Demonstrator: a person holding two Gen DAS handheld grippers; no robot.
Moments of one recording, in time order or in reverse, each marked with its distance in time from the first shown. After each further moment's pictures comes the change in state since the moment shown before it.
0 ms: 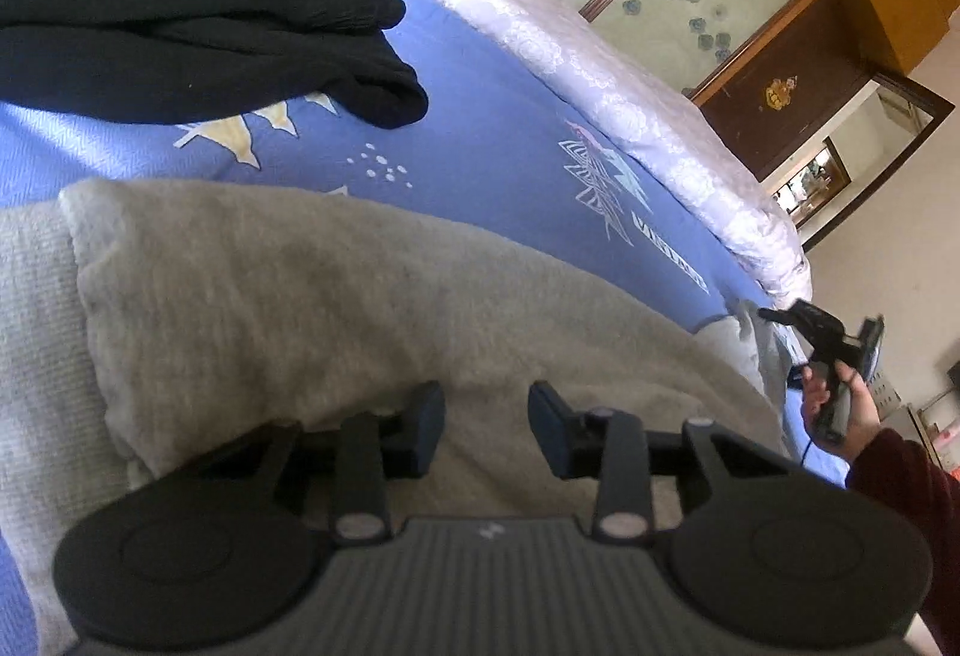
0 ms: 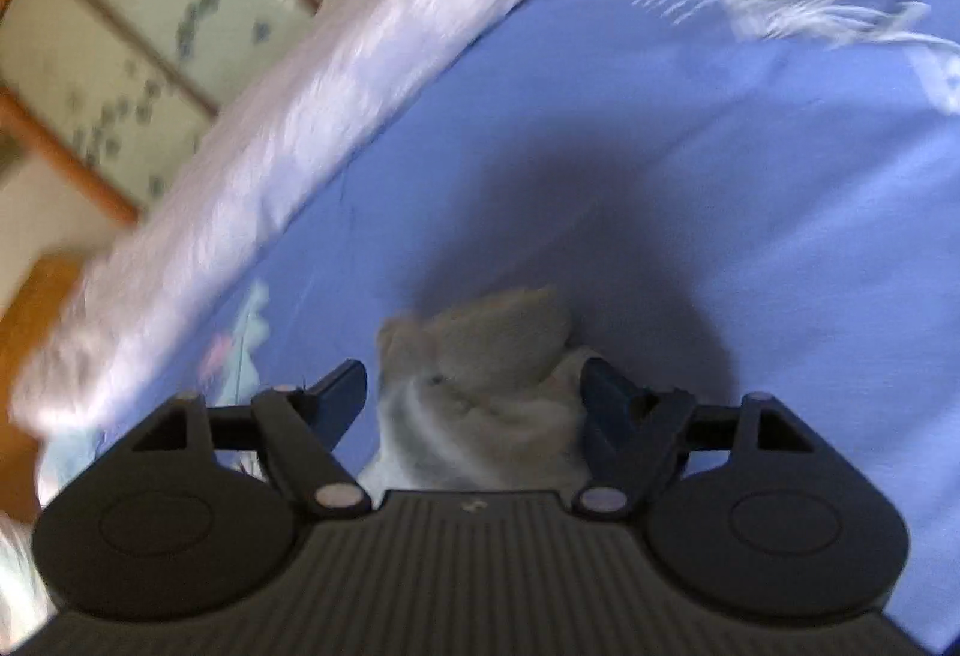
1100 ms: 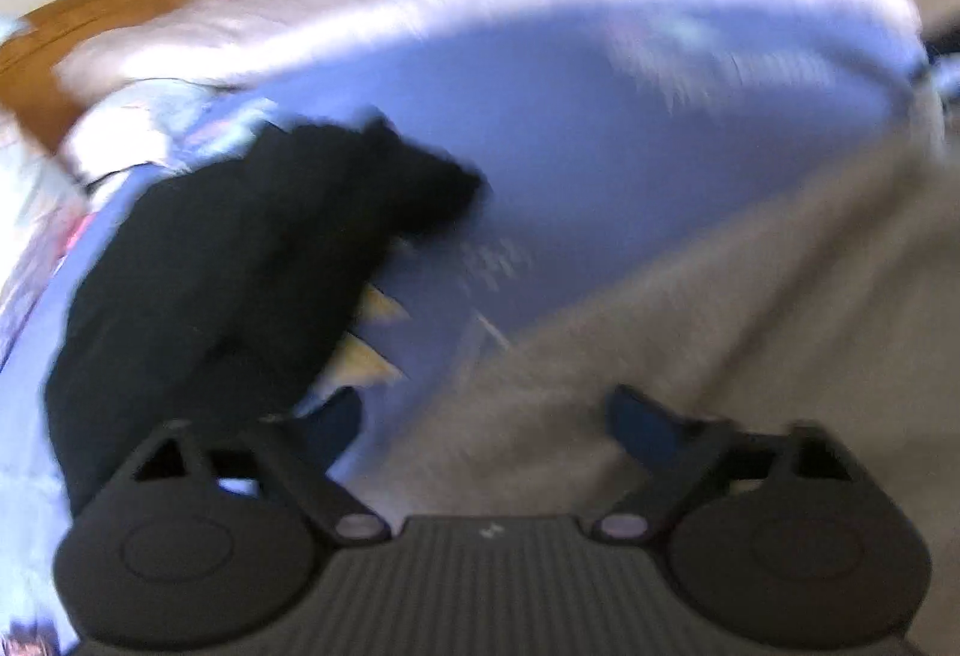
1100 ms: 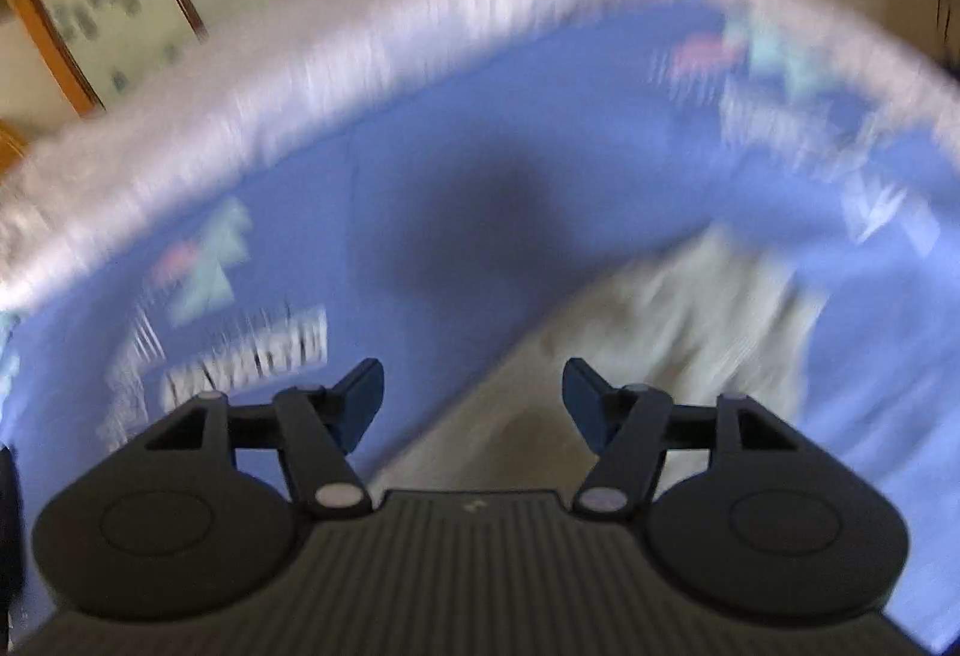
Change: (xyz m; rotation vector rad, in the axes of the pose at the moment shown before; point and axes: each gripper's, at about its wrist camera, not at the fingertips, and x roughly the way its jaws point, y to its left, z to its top) left arm 0.021 -0.046 0.028 0.737 0.133 0.474; right arm -0.039 0.024 -0.040 -0.112 0.136 -0.200
